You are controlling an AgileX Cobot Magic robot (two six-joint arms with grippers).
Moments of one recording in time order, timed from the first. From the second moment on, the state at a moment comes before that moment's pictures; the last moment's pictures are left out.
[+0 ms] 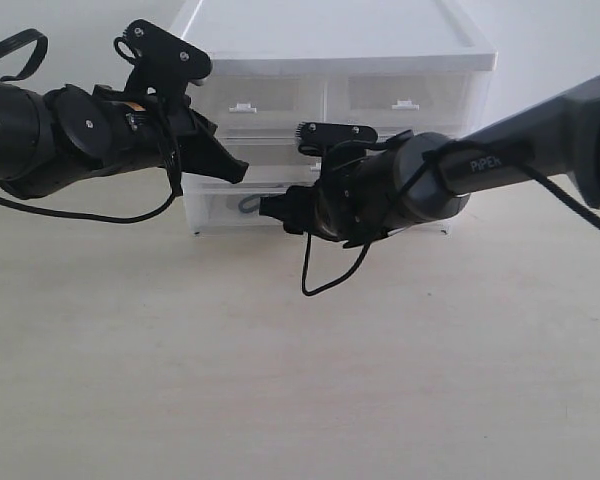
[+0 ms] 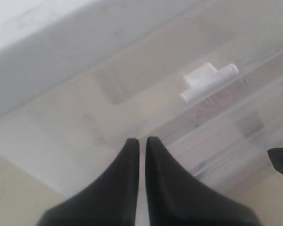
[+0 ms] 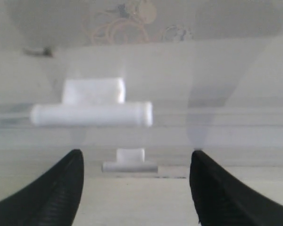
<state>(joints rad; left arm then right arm) -0.42 1.88 -1.10 -0.65 -0.26 0.88 0.66 2.21 -1.38 -1.50 0.37 2.01</state>
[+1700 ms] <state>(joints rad) -0.42 1.88 -1.10 -0.65 -0.26 0.88 0.66 2.21 -1.38 -1.56 0.35 1.94</state>
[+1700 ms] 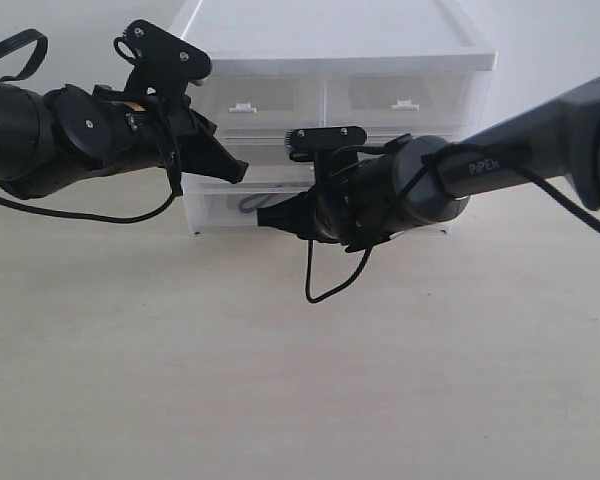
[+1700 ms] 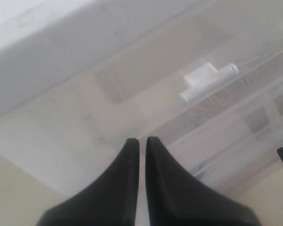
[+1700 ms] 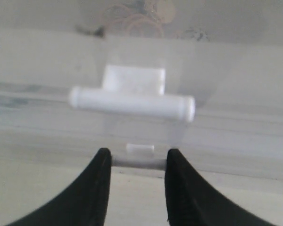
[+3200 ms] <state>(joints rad) -0.42 1.88 -1.10 -0.65 -0.26 0.88 0.75 2.20 -1.38 -1.27 0.53 1.63</state>
